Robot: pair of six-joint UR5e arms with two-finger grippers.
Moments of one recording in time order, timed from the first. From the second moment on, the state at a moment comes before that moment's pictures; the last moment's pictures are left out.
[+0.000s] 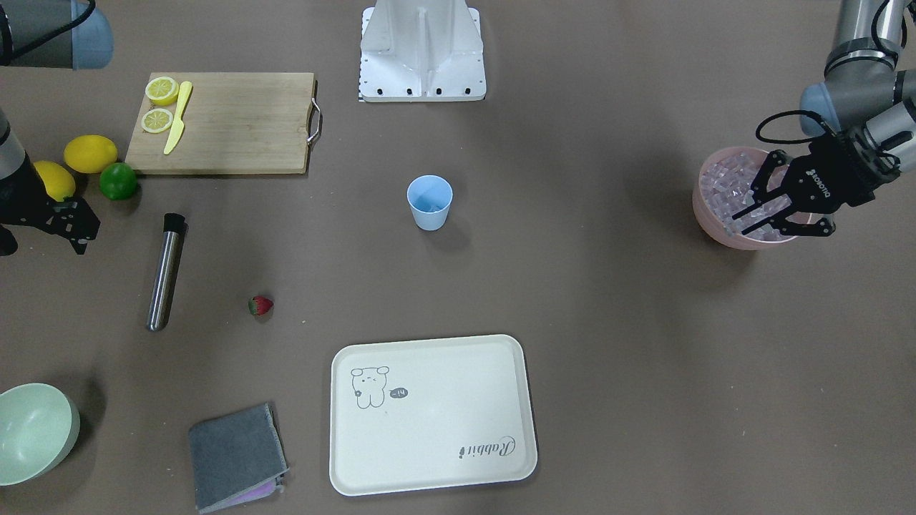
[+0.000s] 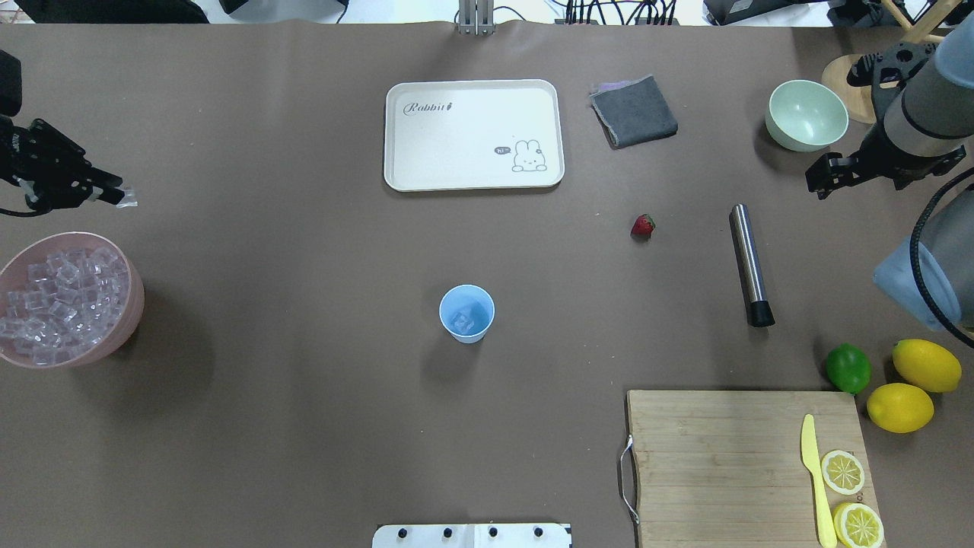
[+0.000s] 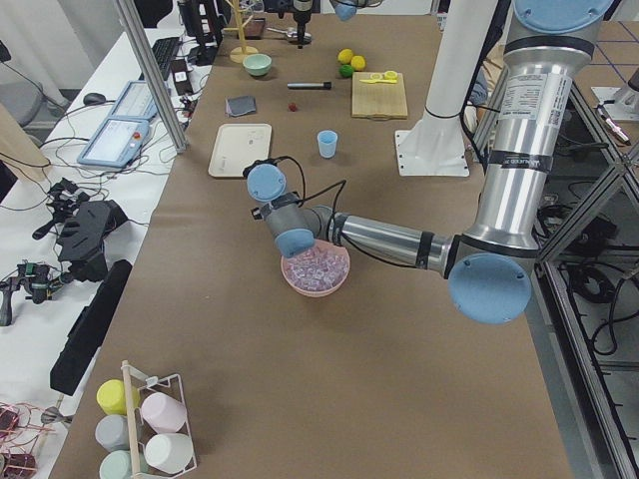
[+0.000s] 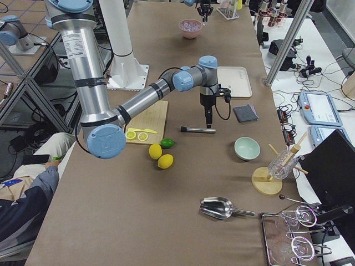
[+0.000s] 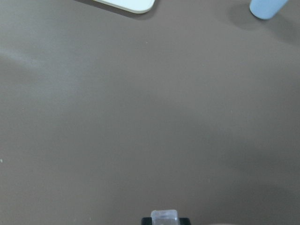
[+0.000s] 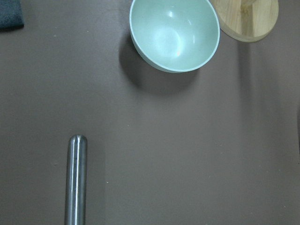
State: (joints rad) left arm -1.17 -1.74 -1.61 -2.44 -2.59 -0.03; right arm 1.01 -1.35 1.94 -1.76 1.92 0.66
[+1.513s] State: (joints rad) left arm -0.56 -2.11 -1.67 -2.43 -1.91 -0.69; right arm 0.99 -1.36 1.94 -1.77 1.88 0.66
